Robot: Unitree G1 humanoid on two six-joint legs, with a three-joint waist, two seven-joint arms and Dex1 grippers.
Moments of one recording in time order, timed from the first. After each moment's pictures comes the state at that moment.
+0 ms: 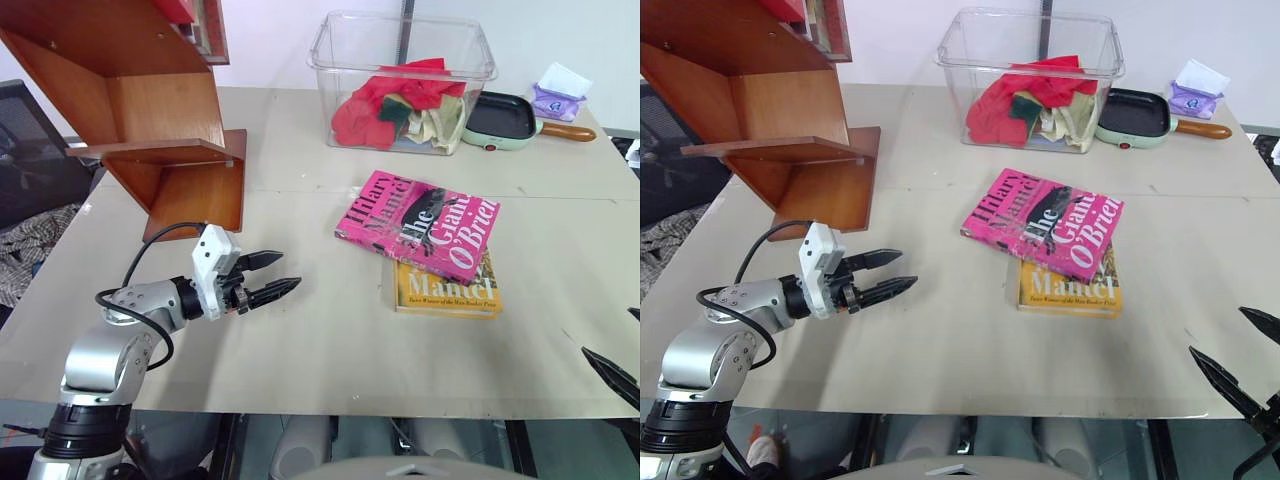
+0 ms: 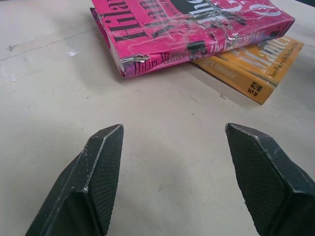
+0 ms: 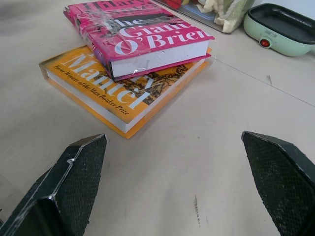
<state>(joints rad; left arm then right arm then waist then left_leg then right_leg) -0.07 0.73 0.16 -0.27 -0.55 0.49 -0.96 0.76 -0.57 -0.84 -0.55 0.66 0.14 1.00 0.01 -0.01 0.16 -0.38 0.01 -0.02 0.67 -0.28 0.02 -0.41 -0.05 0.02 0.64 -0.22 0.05</state>
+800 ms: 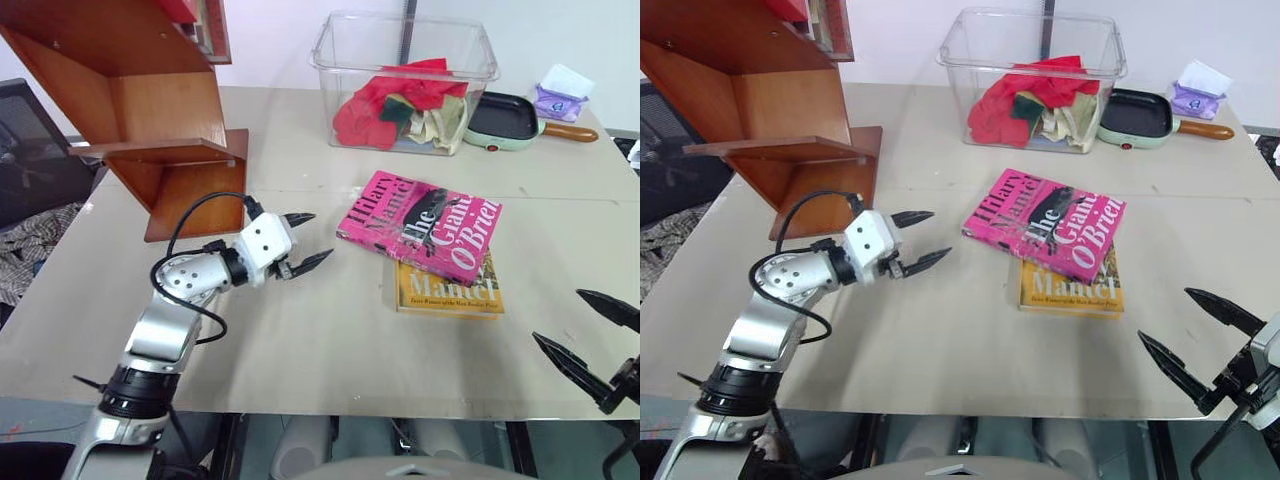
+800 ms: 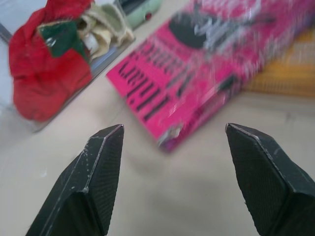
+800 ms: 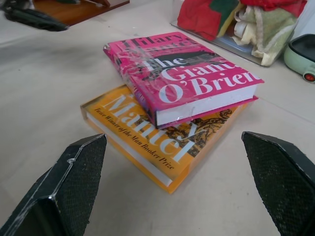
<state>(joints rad) -0.28 0.60 -0.03 -0.23 -0.34 0.30 -0.82 0.72 -0.57 -0.72 -0.77 0.69 0.23 0.87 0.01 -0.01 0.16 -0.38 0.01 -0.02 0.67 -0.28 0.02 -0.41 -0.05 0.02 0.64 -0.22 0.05</state>
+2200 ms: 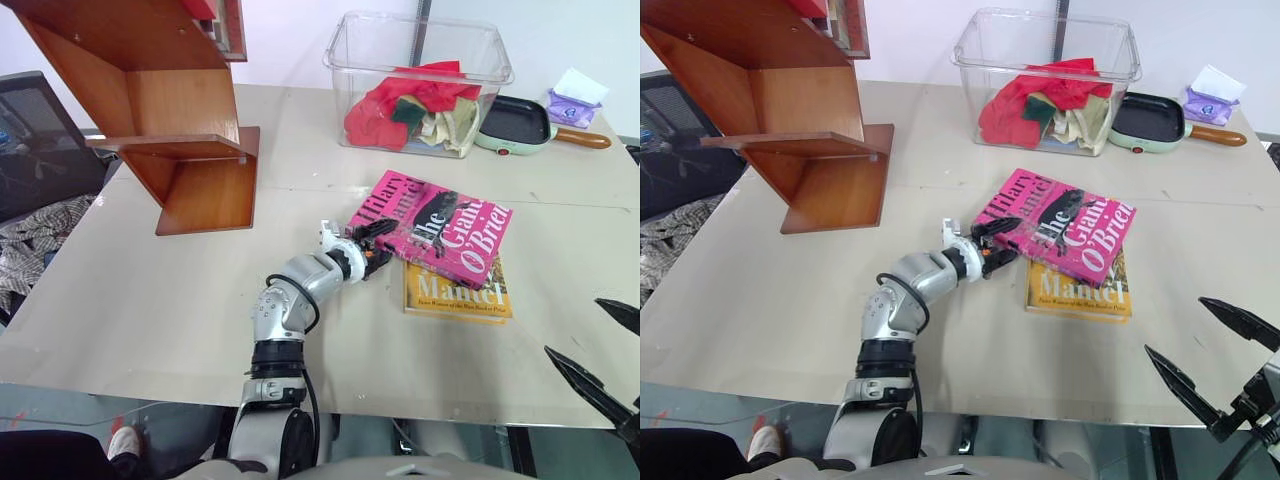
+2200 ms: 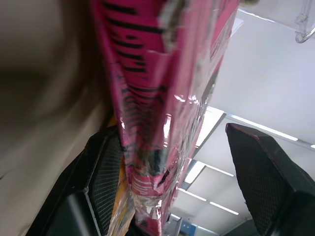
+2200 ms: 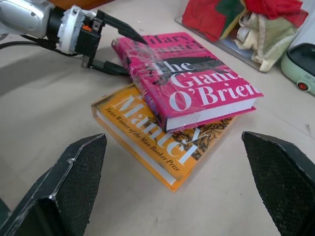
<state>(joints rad) -0.48 -0.14 0.18 0.18 -1.77 0.78 0.64 0.91 -0.56 -0.89 -0.94 0.78 0.26 0.80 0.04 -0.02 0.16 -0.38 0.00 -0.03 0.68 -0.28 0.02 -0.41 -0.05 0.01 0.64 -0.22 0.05</state>
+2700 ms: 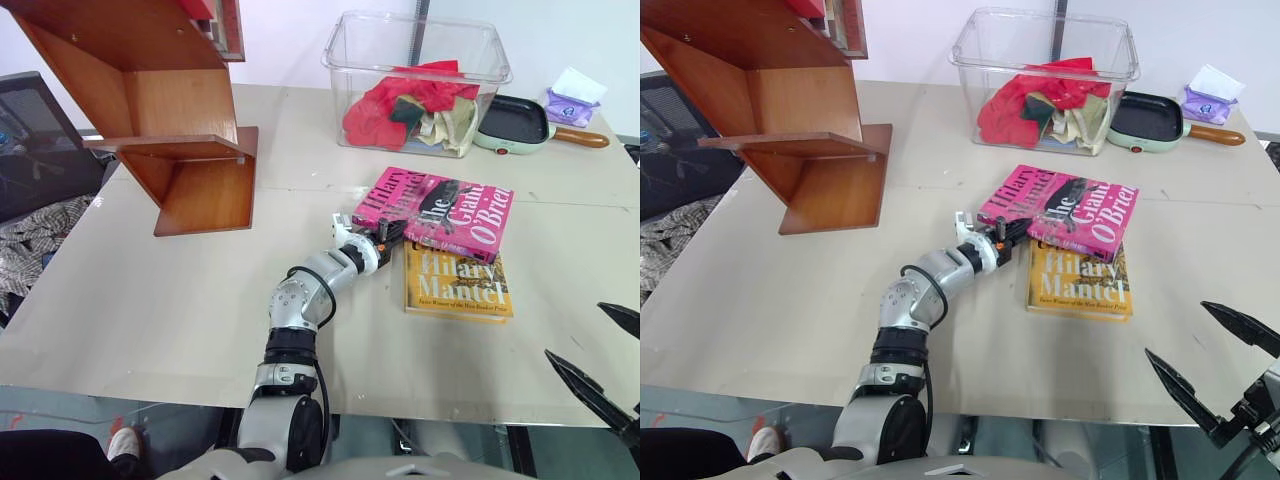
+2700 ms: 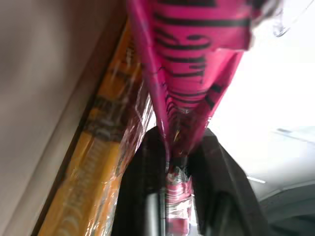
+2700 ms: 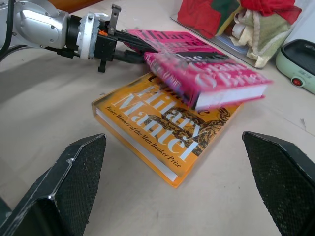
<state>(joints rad) -0.55 -0.17 0.20 0.31 -1.61 0.76 0.39 0.93 -0.52 -0.88 -0.96 0.76 0.24 0.80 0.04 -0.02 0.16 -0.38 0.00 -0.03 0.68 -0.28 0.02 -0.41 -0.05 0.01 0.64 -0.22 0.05</state>
